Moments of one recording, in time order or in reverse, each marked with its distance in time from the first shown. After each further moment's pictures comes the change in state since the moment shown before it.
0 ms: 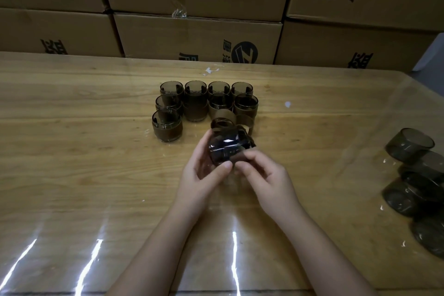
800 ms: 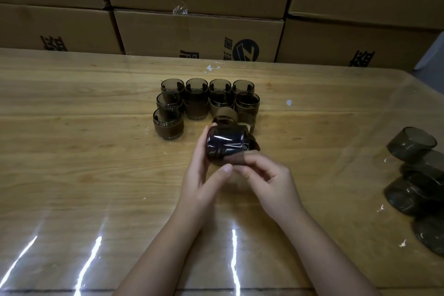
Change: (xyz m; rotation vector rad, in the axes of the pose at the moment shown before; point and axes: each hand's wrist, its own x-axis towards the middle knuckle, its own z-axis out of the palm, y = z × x) left_hand -0.008 0.012 0.004 0.142 -0.048 0.136; right_hand -0.003 -0.002 0.002 -0.022 0.037 -0.052
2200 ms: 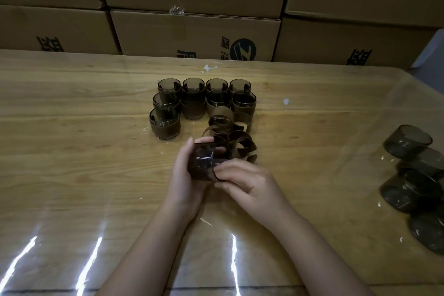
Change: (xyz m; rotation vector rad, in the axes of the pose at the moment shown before) left_hand 0.016 -0.005 -0.008 -0.471 0.171 -0.388; right_hand -0.001 0.010 0.007 -0.231 -0.186 -0.268
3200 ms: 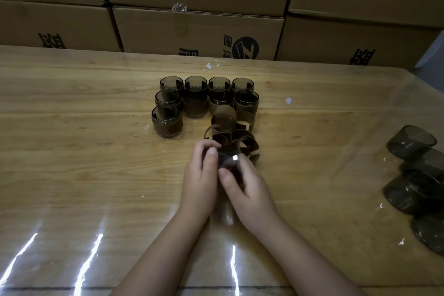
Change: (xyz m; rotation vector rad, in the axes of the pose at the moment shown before) left_hand -0.006 -0.014 0.011 0.641 0.096 0.420; right_hand -0.003 -0.015 0.021 0.183 0.092 0.344
